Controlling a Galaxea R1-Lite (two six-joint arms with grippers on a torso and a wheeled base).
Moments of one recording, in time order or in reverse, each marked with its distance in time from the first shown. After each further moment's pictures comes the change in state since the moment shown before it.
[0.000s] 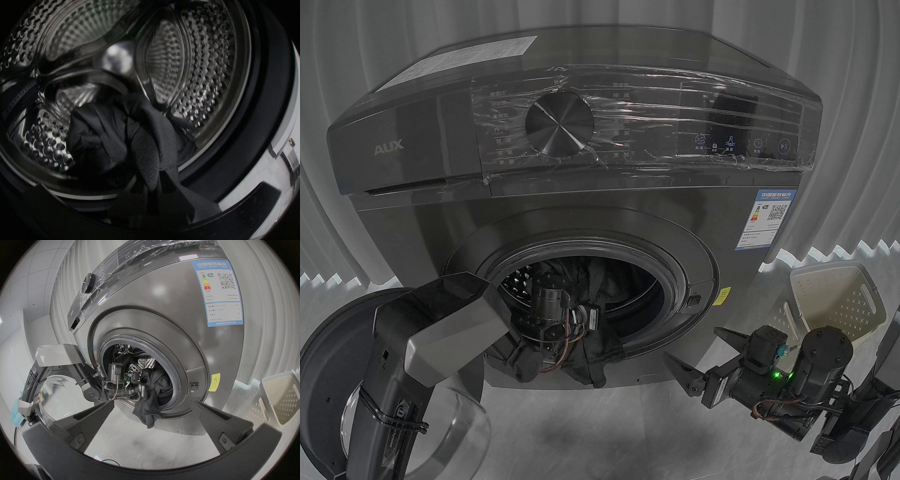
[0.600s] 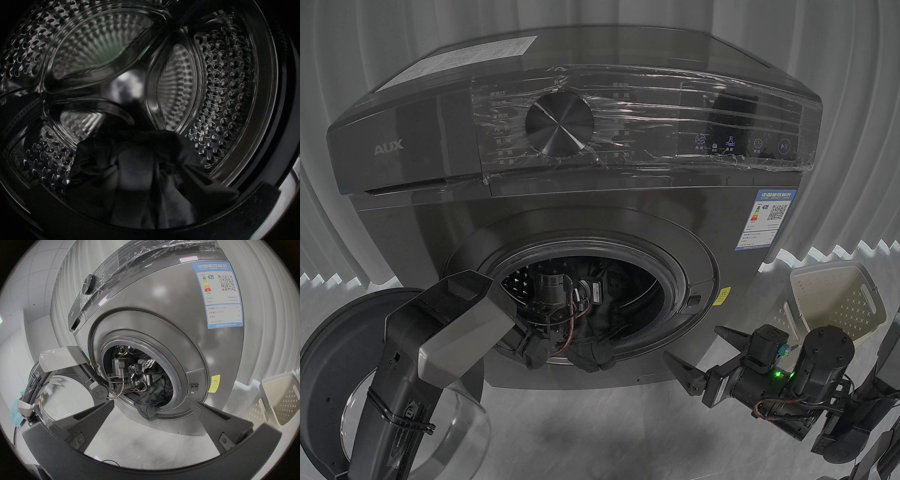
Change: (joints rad) left arm 0.007 0.061 -0.190 -0.057 0.072 -0.029; right arm 0.000 -0.006 -0.001 -0.001 0.000 -0.003
